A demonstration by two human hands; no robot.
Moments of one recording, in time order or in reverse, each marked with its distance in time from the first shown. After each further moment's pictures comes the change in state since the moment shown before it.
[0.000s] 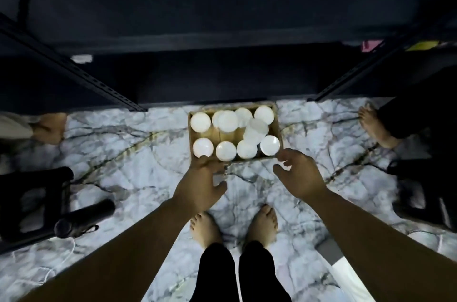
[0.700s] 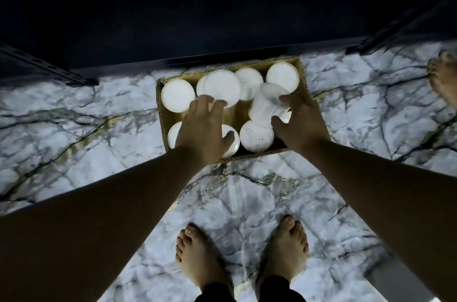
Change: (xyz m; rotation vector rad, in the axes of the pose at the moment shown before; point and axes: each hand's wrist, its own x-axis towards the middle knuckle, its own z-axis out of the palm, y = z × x) left_hand 0.203 -0.140 0.153 0.361 0.143 0.057; right_hand 0.225 0.121 0.154 -0.123 0.174 -0.028
